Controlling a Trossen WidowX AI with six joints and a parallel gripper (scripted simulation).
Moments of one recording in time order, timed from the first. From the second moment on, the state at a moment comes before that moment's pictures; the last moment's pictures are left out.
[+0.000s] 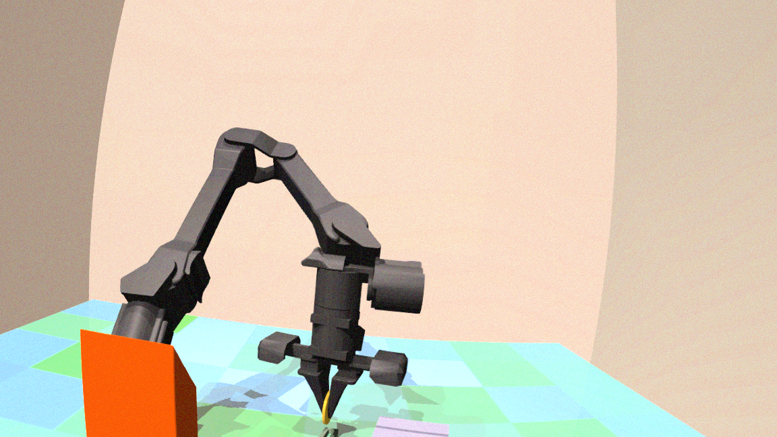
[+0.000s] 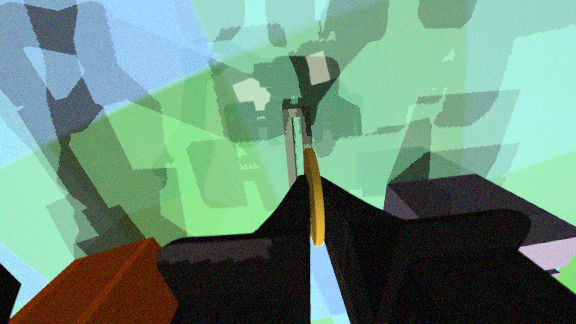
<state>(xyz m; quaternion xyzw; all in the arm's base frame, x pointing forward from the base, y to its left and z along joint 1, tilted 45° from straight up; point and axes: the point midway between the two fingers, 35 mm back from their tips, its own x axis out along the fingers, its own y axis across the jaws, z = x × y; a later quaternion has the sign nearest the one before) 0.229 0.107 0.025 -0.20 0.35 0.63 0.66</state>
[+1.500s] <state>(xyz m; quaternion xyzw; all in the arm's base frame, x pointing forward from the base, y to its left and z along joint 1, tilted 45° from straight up) 0.227 0.065 0.071 0.01 0.52 0.50 0.69</state>
